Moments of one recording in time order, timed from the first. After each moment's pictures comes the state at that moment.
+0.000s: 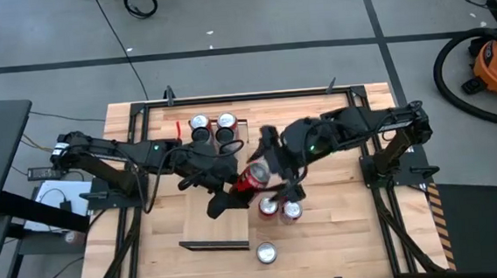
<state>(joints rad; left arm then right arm) -0.21 1.41 1.36 -0.43 0.17 -0.48 0.24 1.67 2.02 -0.90 0.05 -0.16</state>
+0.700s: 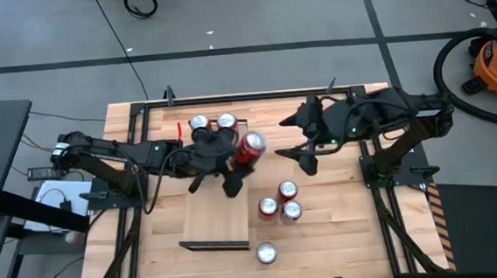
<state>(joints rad) -0.21 1.41 1.36 -0.46 -0.44 -0.45 0.27 1.50 1.98 -1.05 0.43 0.35</state>
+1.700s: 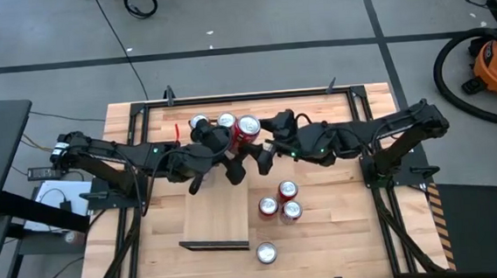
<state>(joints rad) -0.24 1.41 1.36 -0.36 -0.77 -0.29 0.22 1.50 1.50 -0.16 0.68 0.38</state>
